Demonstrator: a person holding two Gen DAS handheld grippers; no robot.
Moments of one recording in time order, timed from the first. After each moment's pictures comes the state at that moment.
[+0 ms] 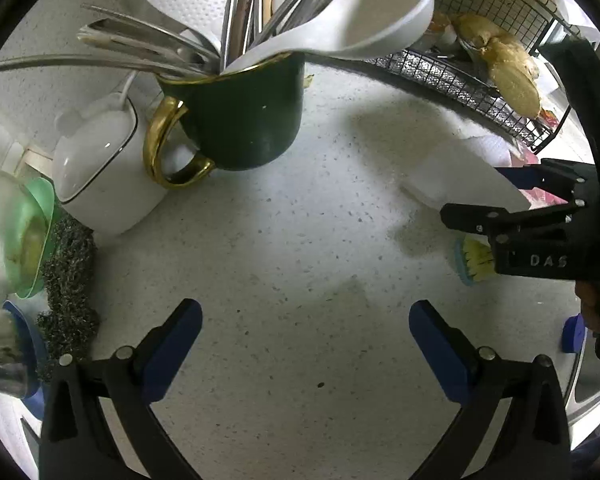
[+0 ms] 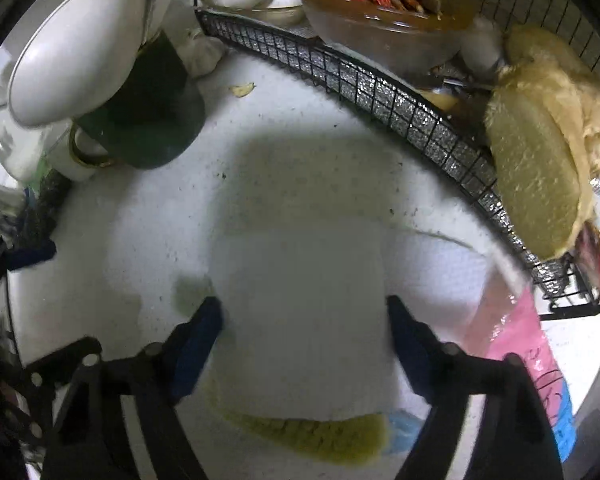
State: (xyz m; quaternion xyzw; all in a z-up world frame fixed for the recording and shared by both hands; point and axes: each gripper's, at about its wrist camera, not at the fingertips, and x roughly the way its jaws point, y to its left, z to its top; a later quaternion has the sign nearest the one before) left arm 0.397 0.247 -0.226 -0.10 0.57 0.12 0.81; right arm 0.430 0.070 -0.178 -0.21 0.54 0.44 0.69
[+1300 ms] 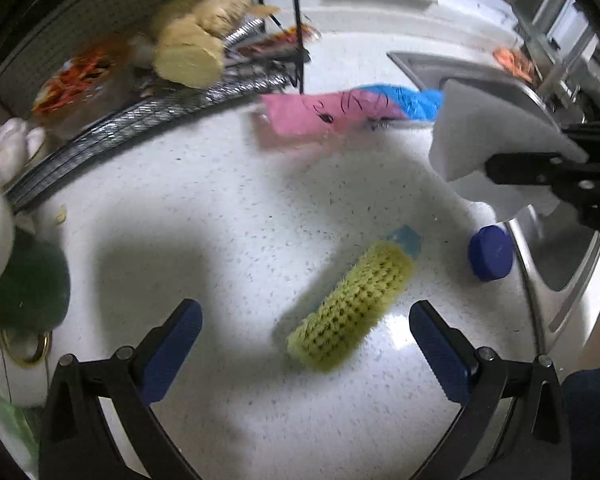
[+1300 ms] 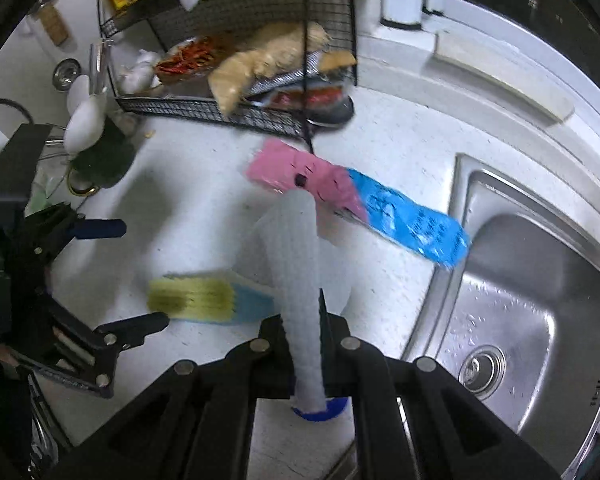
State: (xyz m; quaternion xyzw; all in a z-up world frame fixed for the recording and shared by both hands) left arm 0.443 0.098 -0.223 0.09 0.57 -0.14 0.80; right arm 0.403 -0.114 -0.128 -0.07 0.55 0.30 0.77
